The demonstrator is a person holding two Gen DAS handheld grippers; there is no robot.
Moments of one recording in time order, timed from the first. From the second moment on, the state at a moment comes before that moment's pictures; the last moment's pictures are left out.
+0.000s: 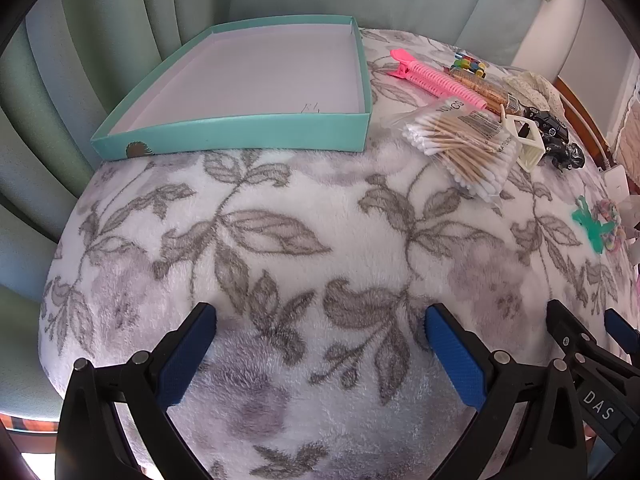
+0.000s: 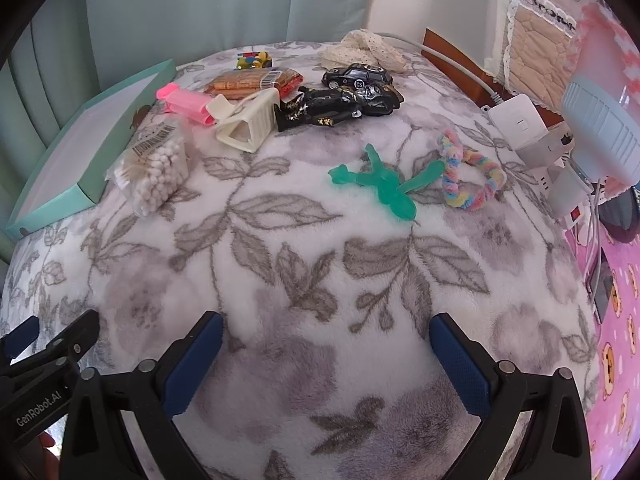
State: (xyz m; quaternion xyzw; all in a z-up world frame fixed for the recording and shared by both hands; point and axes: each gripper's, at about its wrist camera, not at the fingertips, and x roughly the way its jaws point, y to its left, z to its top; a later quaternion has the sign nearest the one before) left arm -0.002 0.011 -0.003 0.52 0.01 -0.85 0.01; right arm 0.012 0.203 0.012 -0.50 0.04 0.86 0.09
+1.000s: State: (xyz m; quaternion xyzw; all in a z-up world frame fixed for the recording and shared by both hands) left arm -0.056 0.113 0.031 0.50 -0.04 -0.86 -0.13; right arm 0.001 0.297 0.060 -0.41 0.07 0.89 0.18
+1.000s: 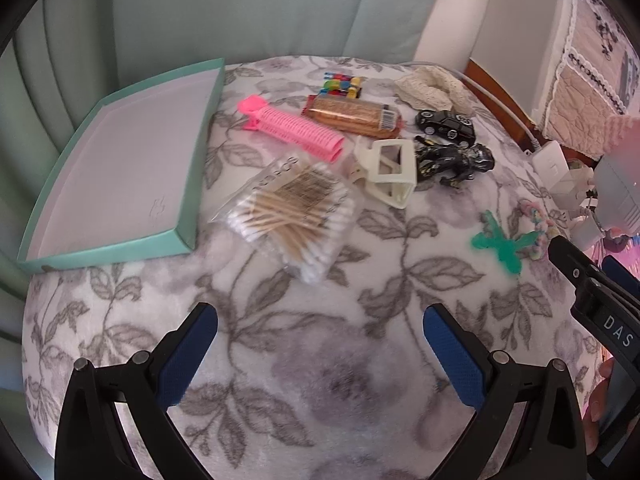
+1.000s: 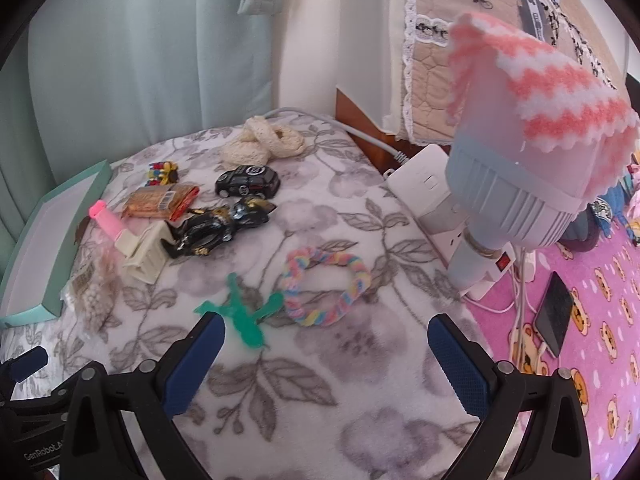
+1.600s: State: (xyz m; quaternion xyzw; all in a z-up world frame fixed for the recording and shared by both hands) left arm -0.056 0.163 0.023 0.49 -0.10 -0.84 -0.19; right arm -0.023 0.324 0.048 -0.42 0.10 0.89 0.14
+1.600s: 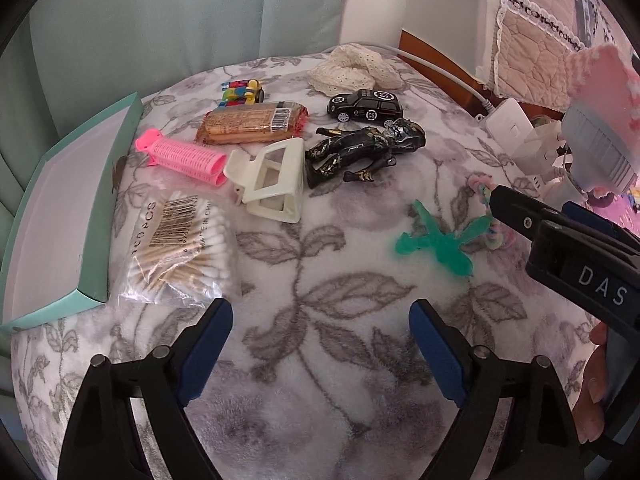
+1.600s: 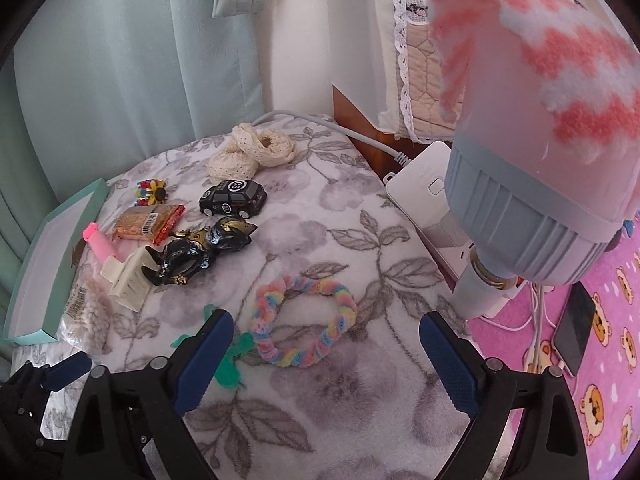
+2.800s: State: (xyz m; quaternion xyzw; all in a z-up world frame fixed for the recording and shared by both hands) left arm -0.065 0.213 0.021 0.49 -0.06 -0.82 -0.28; right arm -0.030 0.333 0.036 -0.44 0.14 0.88 0.09
